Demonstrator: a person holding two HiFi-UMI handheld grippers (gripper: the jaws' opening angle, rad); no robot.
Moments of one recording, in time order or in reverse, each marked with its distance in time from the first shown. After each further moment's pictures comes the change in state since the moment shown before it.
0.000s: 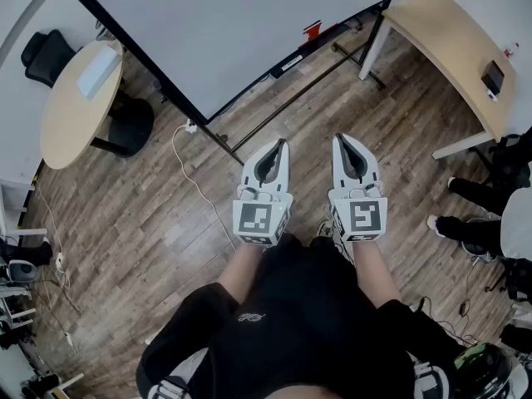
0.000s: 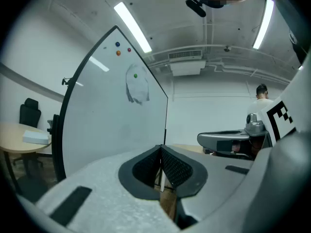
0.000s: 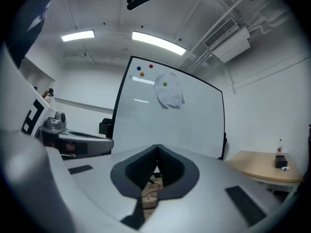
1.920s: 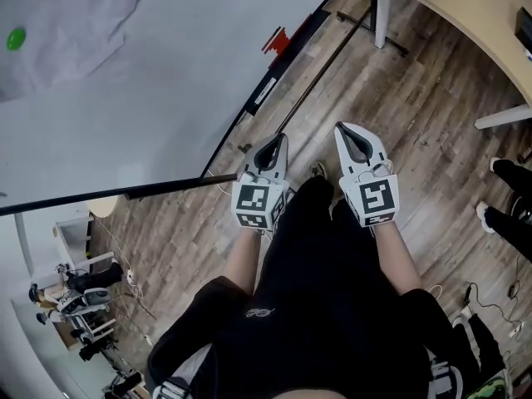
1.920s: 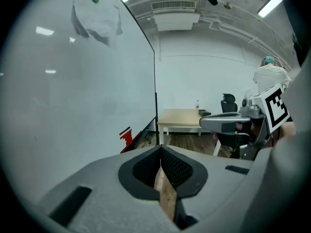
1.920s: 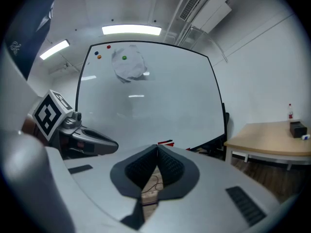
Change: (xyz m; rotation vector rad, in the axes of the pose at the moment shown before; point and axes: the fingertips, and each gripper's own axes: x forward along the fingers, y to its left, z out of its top) left arm 0.285 0.007 -0.106 0.168 0.439 -0.125; right arm 0.170 -0.208 -0.131 0.222 0.109 0.074
